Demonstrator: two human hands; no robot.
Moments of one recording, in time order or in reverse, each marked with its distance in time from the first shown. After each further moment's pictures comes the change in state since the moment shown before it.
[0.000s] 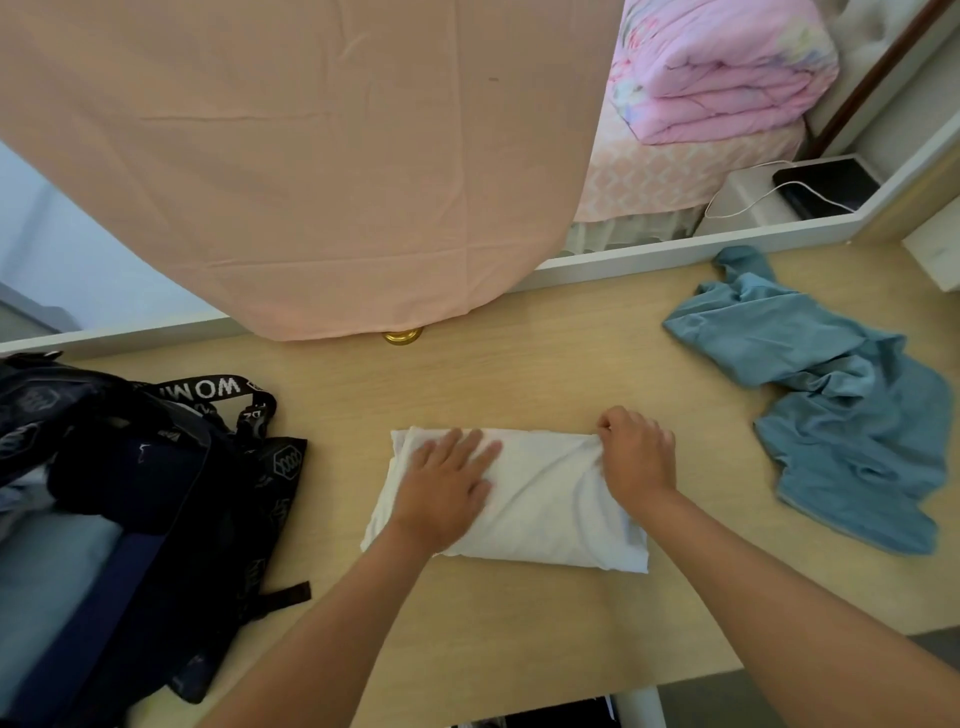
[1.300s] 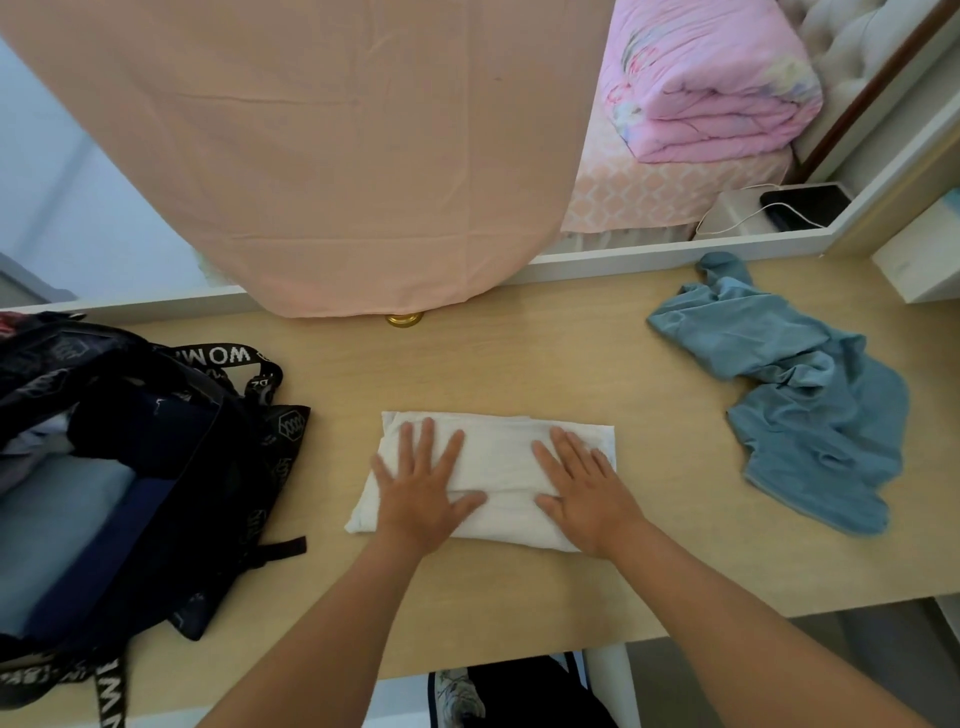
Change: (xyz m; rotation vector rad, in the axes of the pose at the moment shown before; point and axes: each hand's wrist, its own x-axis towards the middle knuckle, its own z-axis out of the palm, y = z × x) left_hand -0.048 0.022 0.017 0.051 -0.214 -0.332; right_hand -0.076 0.012 0.021 -0.180 -0.368 -0.515
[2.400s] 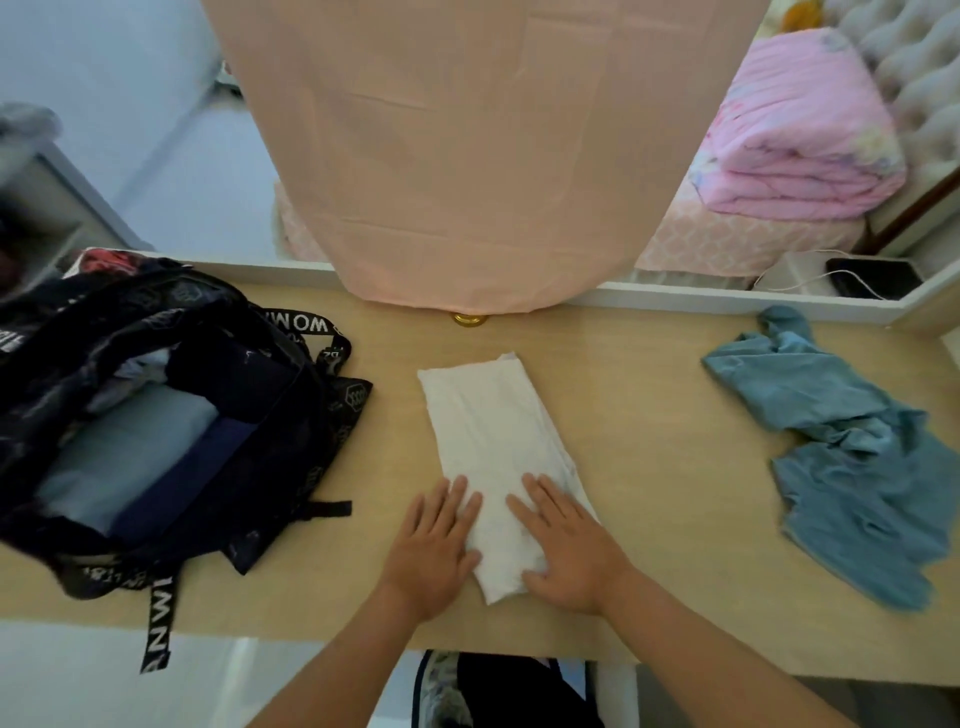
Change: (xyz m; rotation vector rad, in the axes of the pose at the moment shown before) left_hand -0.087 -0.019 0.040 -0.034 0.074 0.082; right_hand -0.018 -0.064 0.002 -0.021 -0.072 -0.355
